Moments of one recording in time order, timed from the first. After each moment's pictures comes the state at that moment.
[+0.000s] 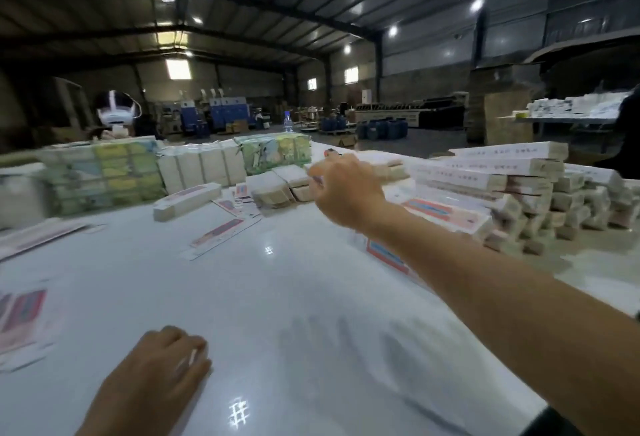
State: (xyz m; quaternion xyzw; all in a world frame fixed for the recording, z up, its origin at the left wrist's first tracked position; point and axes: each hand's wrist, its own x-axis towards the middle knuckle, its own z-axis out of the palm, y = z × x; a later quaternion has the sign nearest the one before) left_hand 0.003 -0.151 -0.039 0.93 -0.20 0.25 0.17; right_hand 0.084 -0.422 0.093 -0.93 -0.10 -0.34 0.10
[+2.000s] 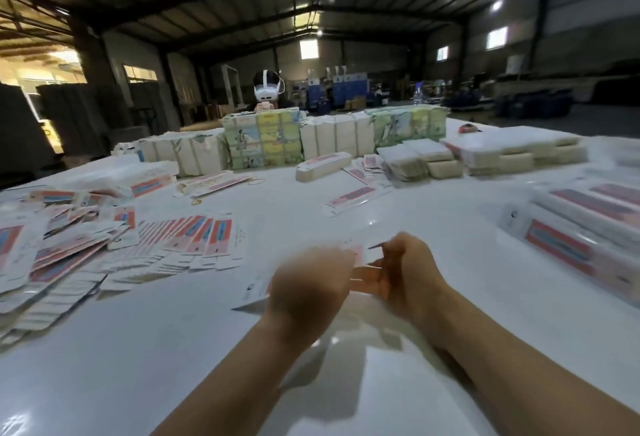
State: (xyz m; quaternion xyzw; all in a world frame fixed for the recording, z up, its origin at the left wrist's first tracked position) left_hand -0.005 -0.142 -0.023 0.85 -0.19 0.47 -0.14; right_hand 0.059 -0.287 -0.029 -0.46 -0.07 0.22 0.86
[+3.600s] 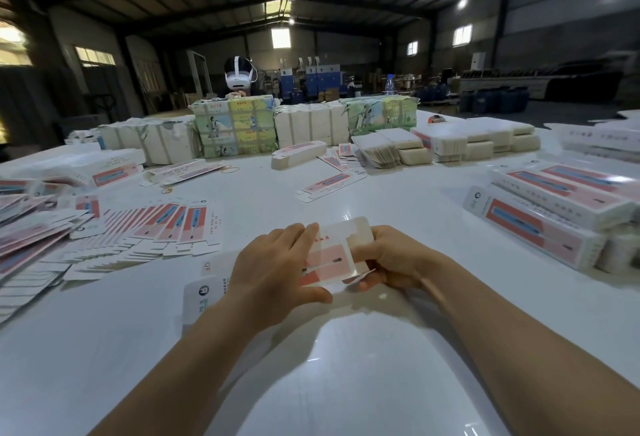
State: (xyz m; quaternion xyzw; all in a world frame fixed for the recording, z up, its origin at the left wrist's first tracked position) left_hand -0.017 -0.123 -0.023 0.95 -0.17 0.27 -0.03; right_hand 0.065 -0.313 -0.031 -0.66 -0.18 0.27 0.68
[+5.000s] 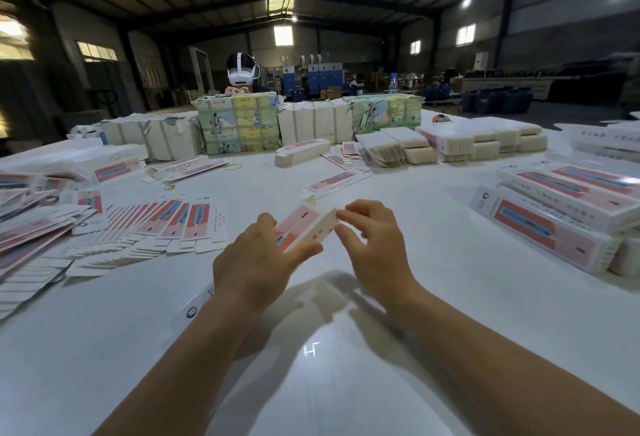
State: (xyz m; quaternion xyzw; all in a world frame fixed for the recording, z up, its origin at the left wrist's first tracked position) left_hand -0.009 -0.107 -0.018 0.95 0.07 0.24 0.19; right_hand 0.033 -0.270 -0.034 -0.80 -0.20 -0.26 0.50
